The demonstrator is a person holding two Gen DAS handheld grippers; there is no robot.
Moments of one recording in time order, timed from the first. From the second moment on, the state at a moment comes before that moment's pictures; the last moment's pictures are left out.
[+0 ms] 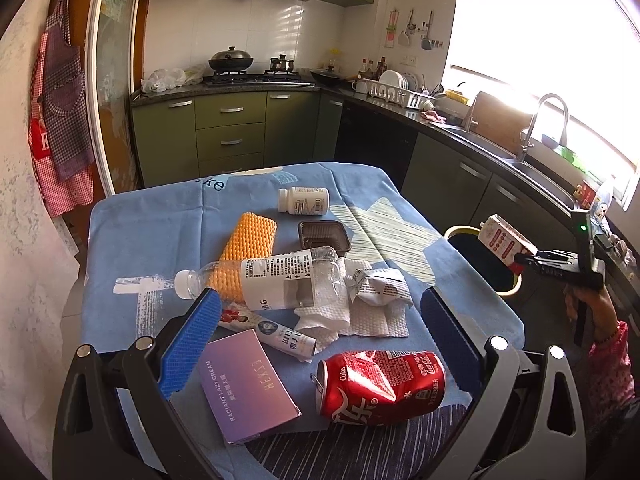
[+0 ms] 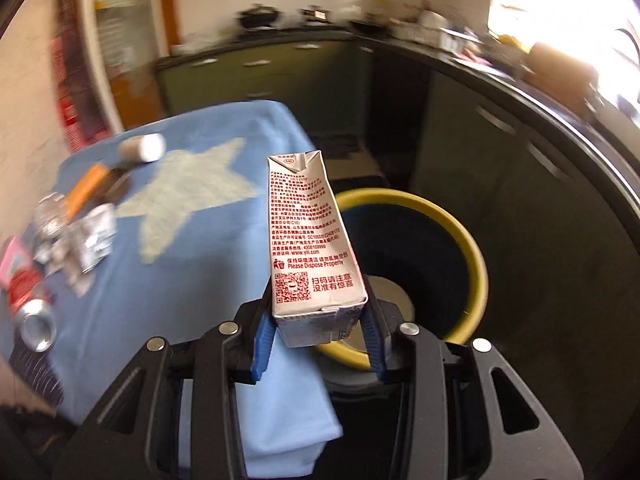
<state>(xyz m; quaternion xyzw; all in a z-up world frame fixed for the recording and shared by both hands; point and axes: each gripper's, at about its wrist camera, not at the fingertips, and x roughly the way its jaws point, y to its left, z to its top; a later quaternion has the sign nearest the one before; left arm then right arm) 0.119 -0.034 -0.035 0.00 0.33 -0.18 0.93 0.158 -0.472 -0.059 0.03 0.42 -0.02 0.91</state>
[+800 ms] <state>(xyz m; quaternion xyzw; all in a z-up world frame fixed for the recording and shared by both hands) 0.138 -0.052 -0.060 0.02 0.37 -0.20 0.91 0.184 -0.498 -0.099 0.07 0.44 -0.09 0.89</state>
